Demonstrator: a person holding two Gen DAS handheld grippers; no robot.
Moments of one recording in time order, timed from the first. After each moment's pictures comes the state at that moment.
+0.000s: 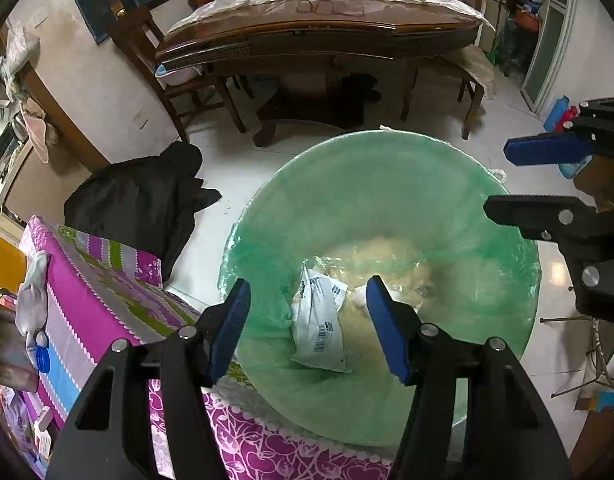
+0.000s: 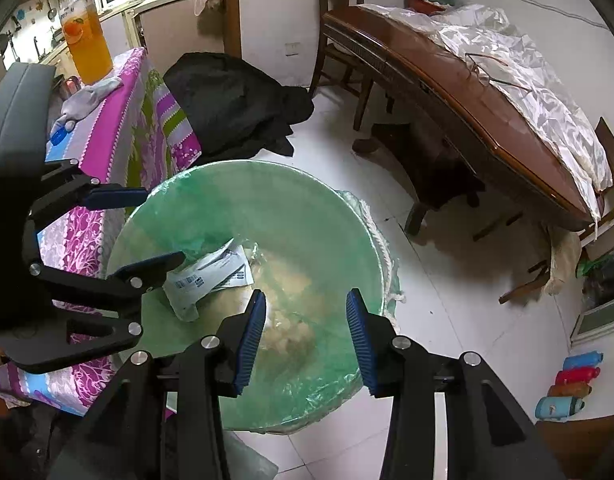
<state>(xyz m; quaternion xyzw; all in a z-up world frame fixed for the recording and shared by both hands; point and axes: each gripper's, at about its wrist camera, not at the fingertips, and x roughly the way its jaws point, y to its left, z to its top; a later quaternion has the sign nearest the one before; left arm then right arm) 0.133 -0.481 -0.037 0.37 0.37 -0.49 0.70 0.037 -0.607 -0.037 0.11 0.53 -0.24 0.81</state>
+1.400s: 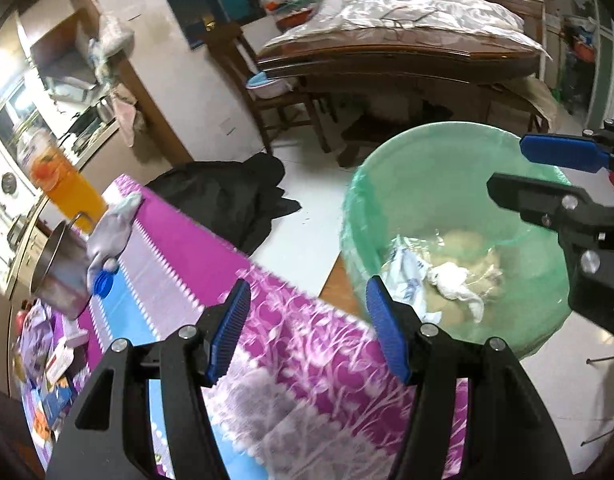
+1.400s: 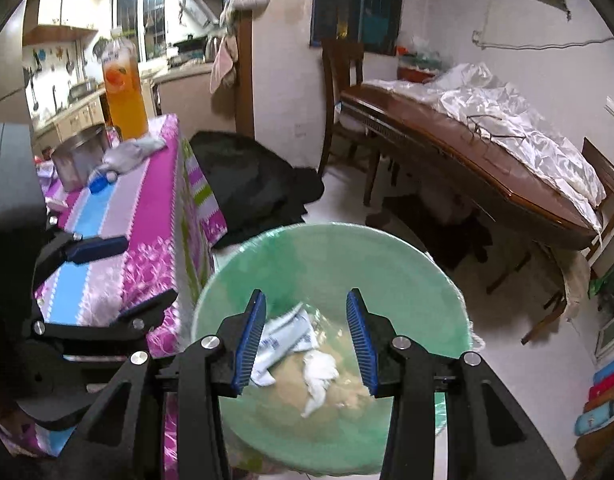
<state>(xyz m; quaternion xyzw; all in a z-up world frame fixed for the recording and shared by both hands) 0.144 -0.375 -0.030 0.33 0.31 -0.38 0.81 0.049 -0.509 -0.034 0.09 0.37 -0.26 0.89</state>
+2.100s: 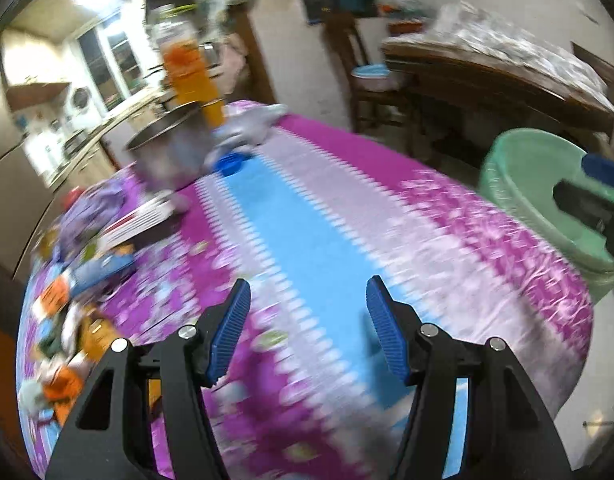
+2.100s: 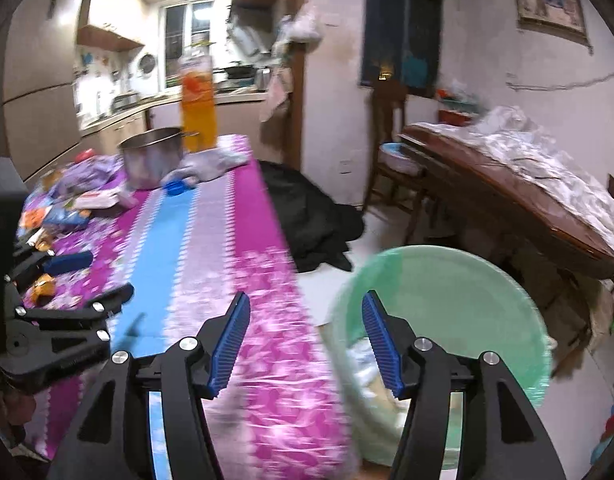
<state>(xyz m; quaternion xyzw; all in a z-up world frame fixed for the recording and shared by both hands) 0.183 -0.213 -0.037 0.23 0.33 -0.25 0.88 0.079 -0.395 -0.046 0.05 0.32 -0.18 0.93</state>
